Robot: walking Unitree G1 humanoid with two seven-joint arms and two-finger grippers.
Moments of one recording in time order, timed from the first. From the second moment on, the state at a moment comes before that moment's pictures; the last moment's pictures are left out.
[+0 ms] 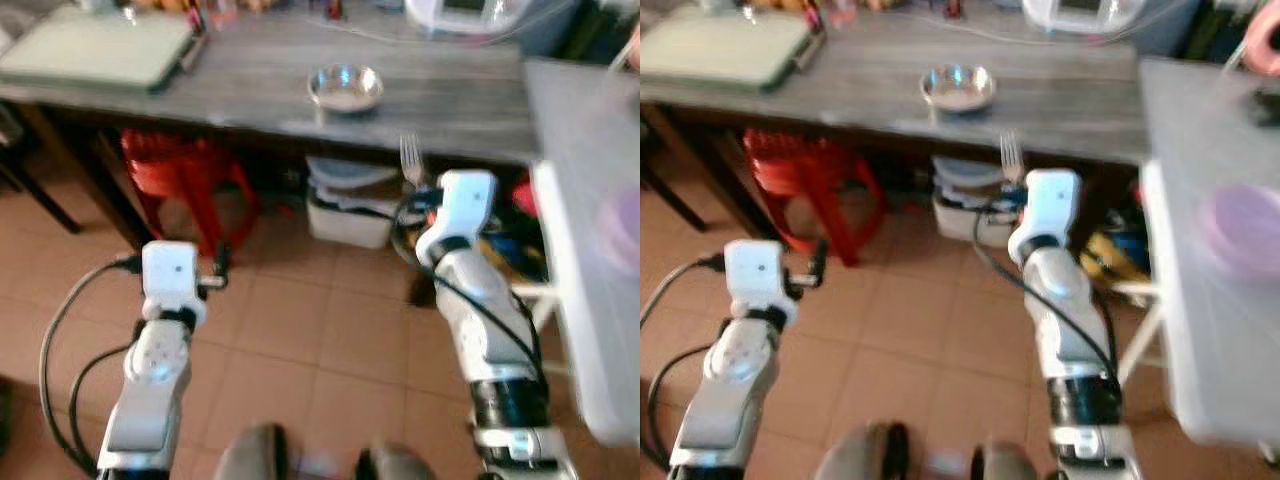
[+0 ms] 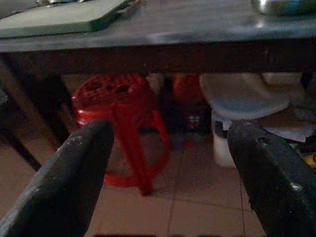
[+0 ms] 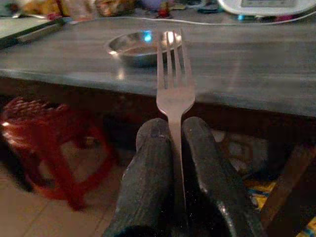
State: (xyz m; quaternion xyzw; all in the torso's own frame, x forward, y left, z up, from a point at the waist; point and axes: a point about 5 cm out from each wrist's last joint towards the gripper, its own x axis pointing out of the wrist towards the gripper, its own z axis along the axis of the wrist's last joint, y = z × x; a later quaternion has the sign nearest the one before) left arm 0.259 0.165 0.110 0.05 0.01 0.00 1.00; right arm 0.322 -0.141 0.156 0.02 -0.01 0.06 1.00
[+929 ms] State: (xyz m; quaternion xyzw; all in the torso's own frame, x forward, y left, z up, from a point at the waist) left arm 0.253 0.147 0.109 0.03 0.01 -0.03 1.00; right arm 0.332 -0.177 0.147 0.02 0.03 -0.03 1.00
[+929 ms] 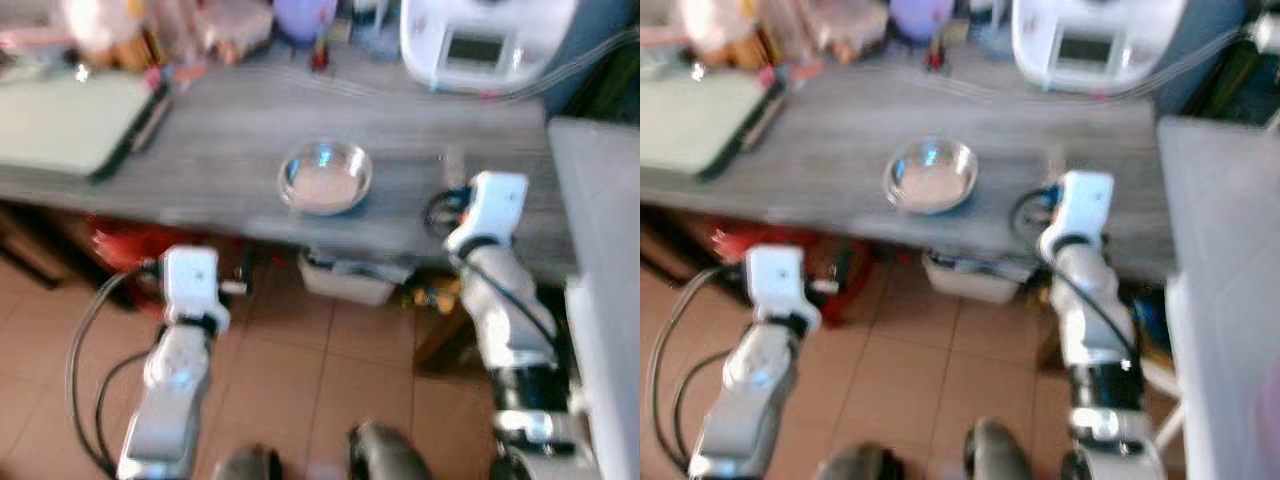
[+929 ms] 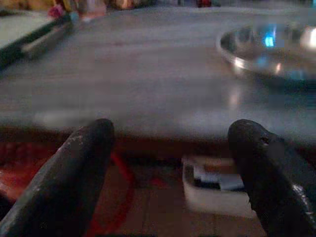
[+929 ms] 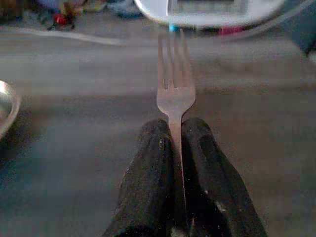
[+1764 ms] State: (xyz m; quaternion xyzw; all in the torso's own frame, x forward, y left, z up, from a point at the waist) left arm 0.245 0.164 0.110 0.03 0.01 0.00 1.00; right arm 0.331 -0.147 0.119 0.07 0.13 0.03 0.99
